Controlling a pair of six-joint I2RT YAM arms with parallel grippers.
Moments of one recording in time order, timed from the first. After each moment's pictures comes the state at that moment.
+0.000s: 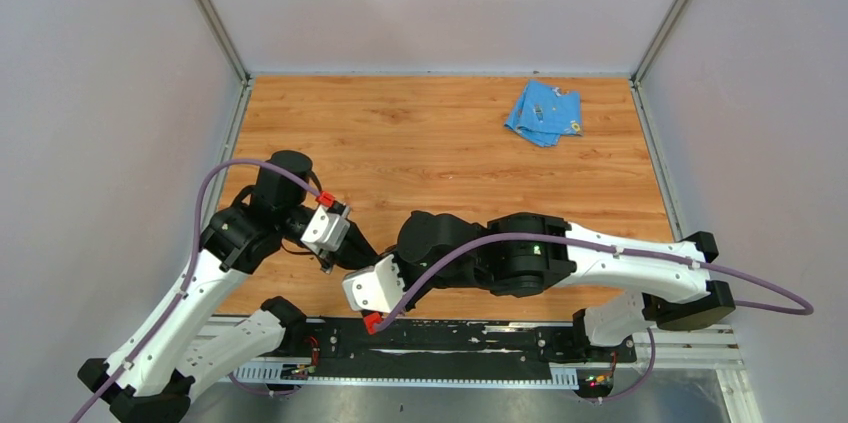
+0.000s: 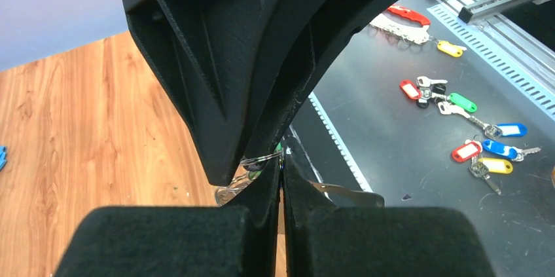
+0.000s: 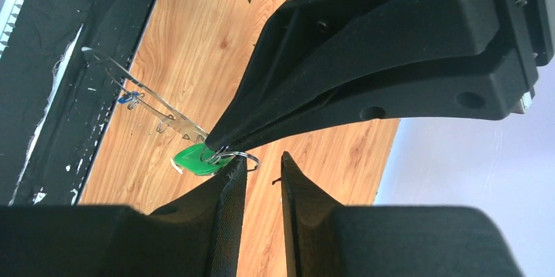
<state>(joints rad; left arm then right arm) -0.58 0.81 1.01 -0.77 1.33 0.67 1.54 1.44 1.73 -0.94 0.15 -0.77</state>
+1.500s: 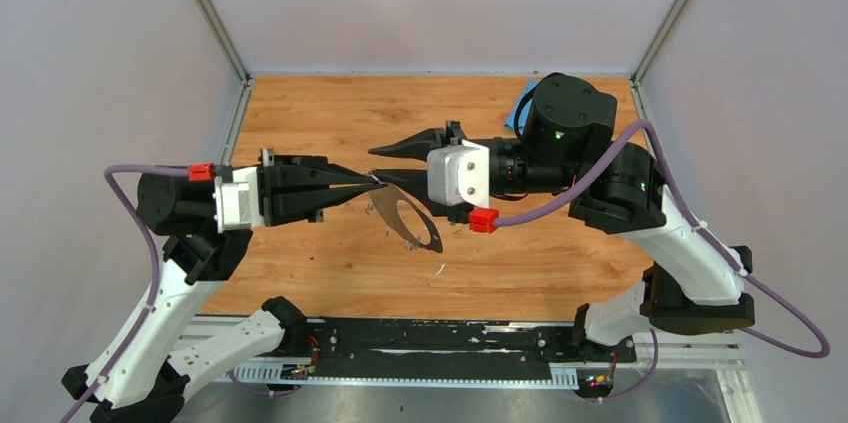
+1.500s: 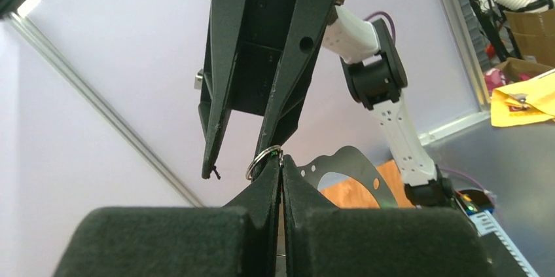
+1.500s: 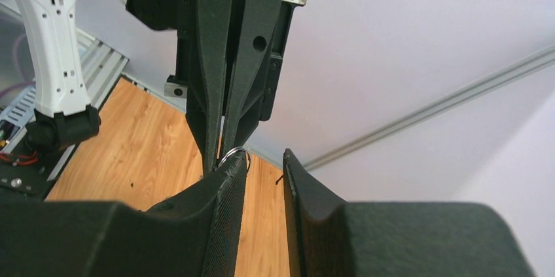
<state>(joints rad) -0.64 0.81 1.22 0.24 0.98 0.03 1.27 1.43 2.13 -0.70 -0.35 -0.81</state>
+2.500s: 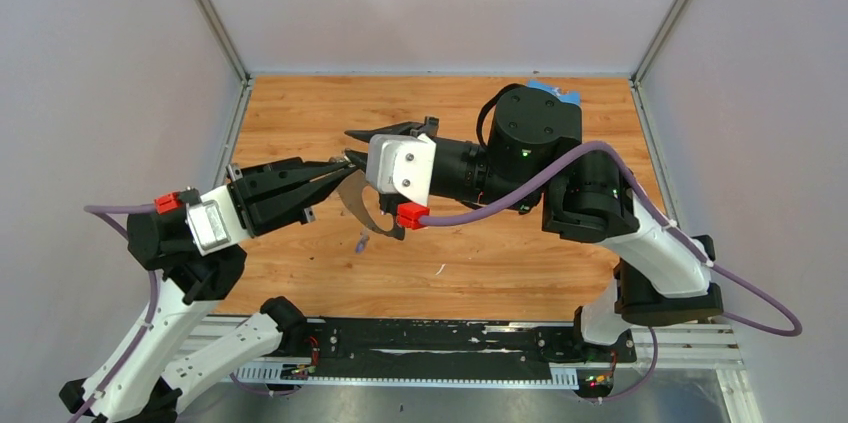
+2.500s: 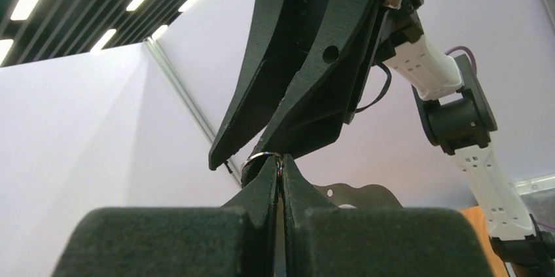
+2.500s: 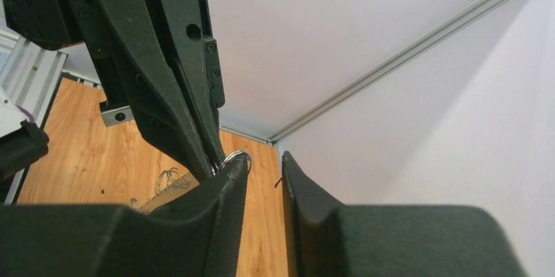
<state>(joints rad) -0.67 0.68 1.07 0.43 0.71 0.07 1.41 1.60 2.36 -0.70 0.01 -0.78</state>
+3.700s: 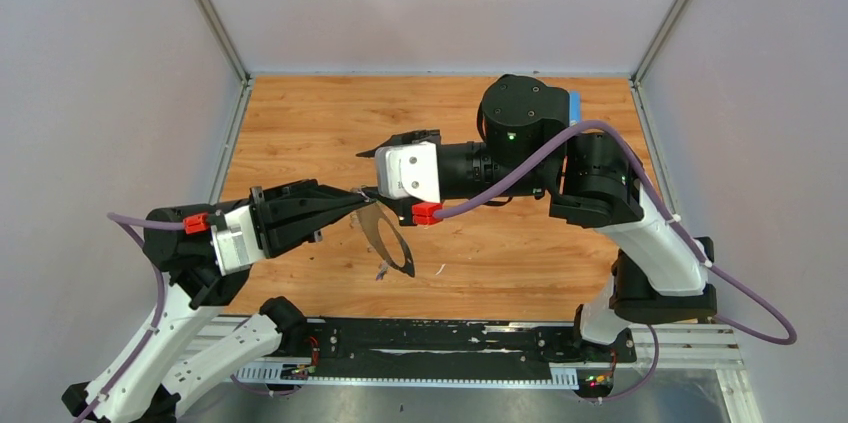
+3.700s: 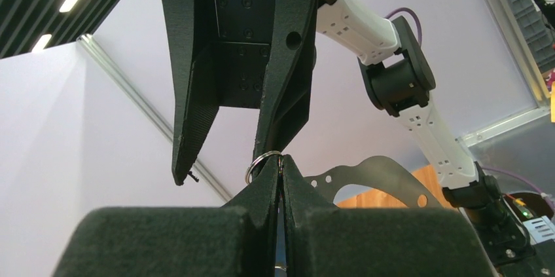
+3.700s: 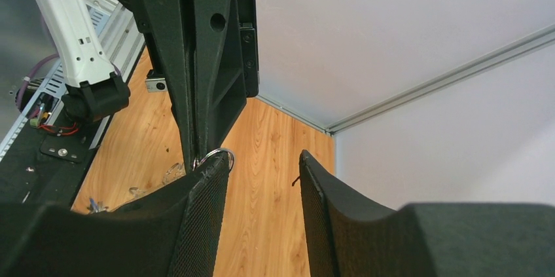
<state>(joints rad) -0.67 0.63 0.97 0.39 0.87 0.13 1.32 1.61 2.43 -0.96 -0.22 -0.75</state>
